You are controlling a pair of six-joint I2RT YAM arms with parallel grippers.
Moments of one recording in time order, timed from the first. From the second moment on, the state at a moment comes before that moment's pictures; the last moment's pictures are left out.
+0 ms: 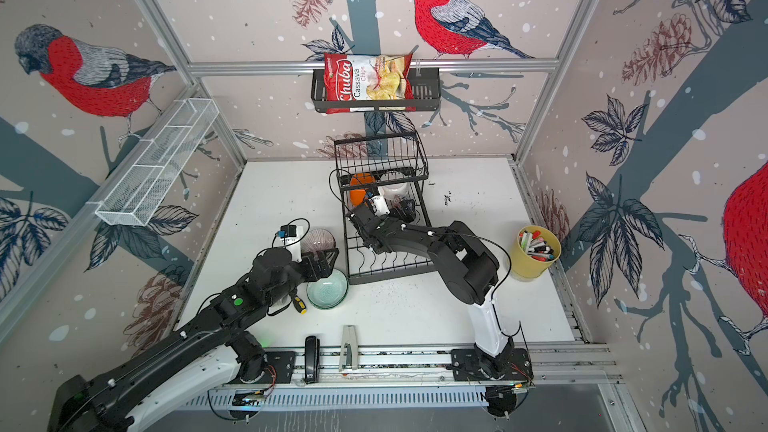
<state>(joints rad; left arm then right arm) -0.70 0.76 0.46 -0.19 -0.11 -0.71 0.90 2.01 1.34 -0.27 1.11 0.08</state>
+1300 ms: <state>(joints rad) -0.69 0.80 0.53 -0.37 -0.13 -0.78 1.00 1.72 1.15 -0.35 0.59 0.28</state>
